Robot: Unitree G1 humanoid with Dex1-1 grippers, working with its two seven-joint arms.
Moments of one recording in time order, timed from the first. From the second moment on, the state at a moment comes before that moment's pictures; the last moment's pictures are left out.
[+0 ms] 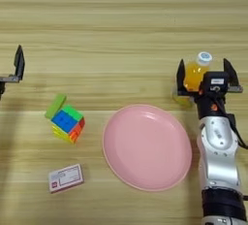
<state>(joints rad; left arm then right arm) -0.14 0.13 0.13 0.11 -0.05 -0.40 -0.08 -0.13 -0.23 -0.23 0.19 0.06 -0.29 0.07</state>
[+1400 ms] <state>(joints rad) -0.13 0.14 0.11 0.10 -0.04 -0.42 -0.09 -0.23 -0.23 -0.22 0.25 0.10 -0.20 0.08</state>
